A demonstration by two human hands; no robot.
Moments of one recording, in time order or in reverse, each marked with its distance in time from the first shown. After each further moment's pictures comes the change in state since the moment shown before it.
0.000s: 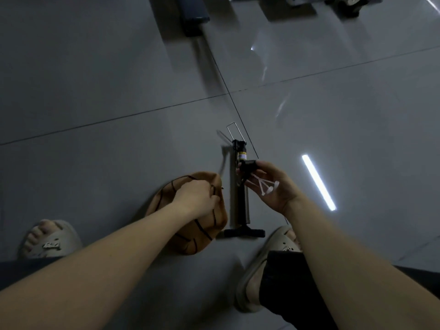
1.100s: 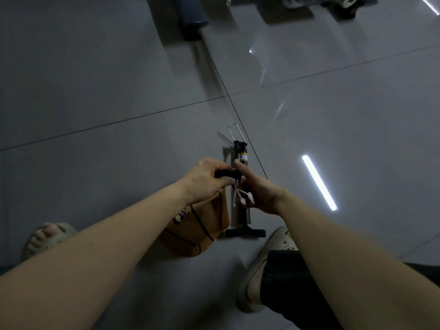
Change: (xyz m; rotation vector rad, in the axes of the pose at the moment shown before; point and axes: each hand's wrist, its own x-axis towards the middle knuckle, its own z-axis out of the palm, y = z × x) left_hand -0.005 0.021 -0.044 -0.550 0.036 0.390; right_hand -0.001 0.007 0.030 -0.634 -0.078 0.234
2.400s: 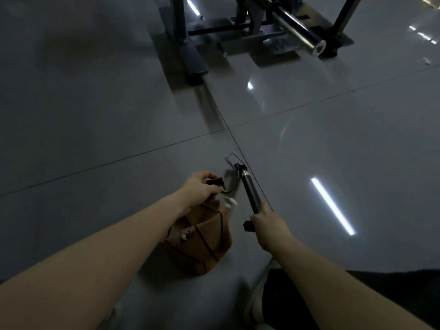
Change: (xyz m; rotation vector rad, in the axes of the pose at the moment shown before) left_hand -0.007 0.041 -0.022 -0.336 0.175 -0.423; right_hand -0.046 0.040 0.013 -1.464 0.505 -0.033
